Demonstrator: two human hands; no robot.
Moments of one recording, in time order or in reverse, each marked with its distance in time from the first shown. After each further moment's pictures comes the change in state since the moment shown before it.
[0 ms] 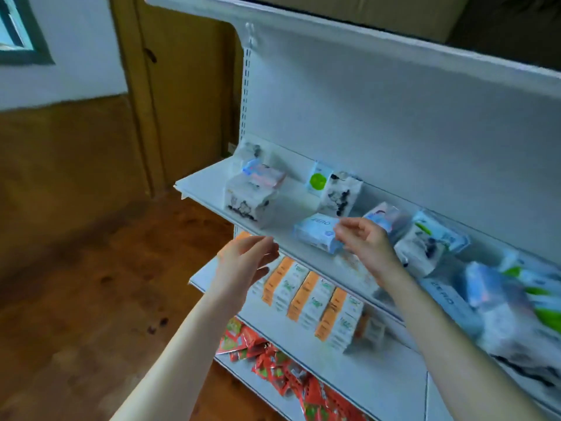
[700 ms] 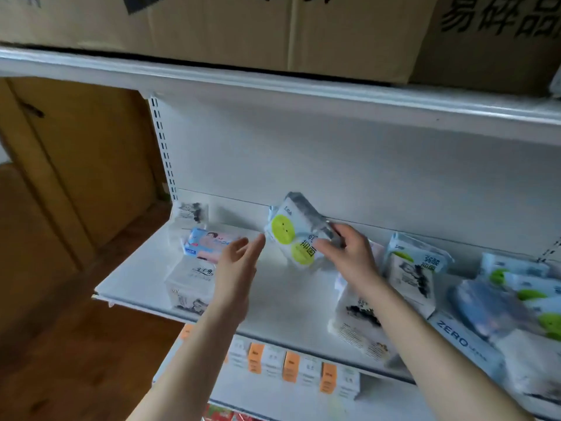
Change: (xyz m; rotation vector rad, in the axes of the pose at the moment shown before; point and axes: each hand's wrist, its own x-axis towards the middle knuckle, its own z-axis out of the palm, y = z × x) left_hand 0.166 0.054 0.058 -0.016 -0.165 0.058; right_hand 0.116 -0.009 -0.005 0.003 0.337 -0.116
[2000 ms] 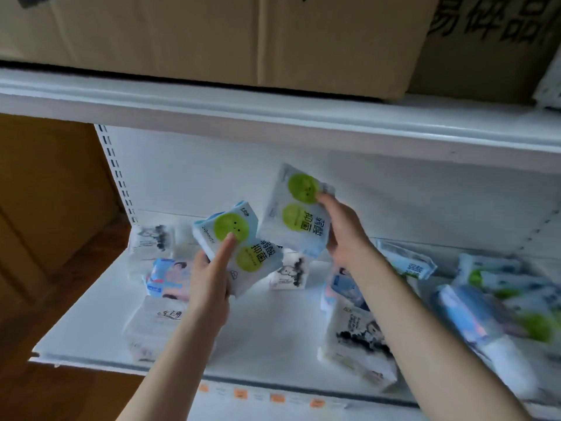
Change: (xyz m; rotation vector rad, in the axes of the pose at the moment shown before) left_hand 0.053 0.015 0.014 -0.214 -0.025 0.003; right_hand 0.072 -0.040 -0.008 0.569 0.031 0.350
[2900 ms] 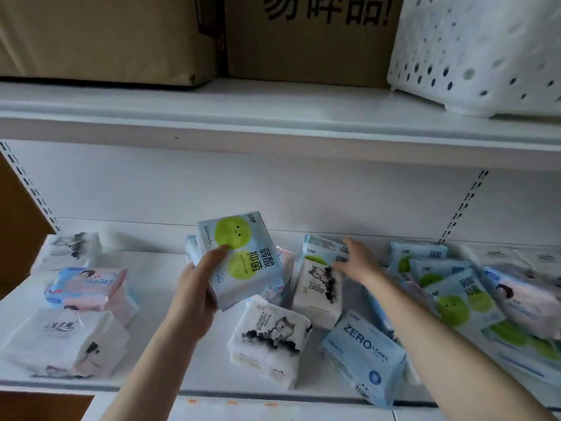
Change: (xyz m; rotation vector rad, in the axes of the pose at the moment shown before) left_hand -0.037 -0.065 0.097 0.000 -0.216 -0.167; right_hand 0.041 0.044 -0.244 -1.329 0.153 -0.024
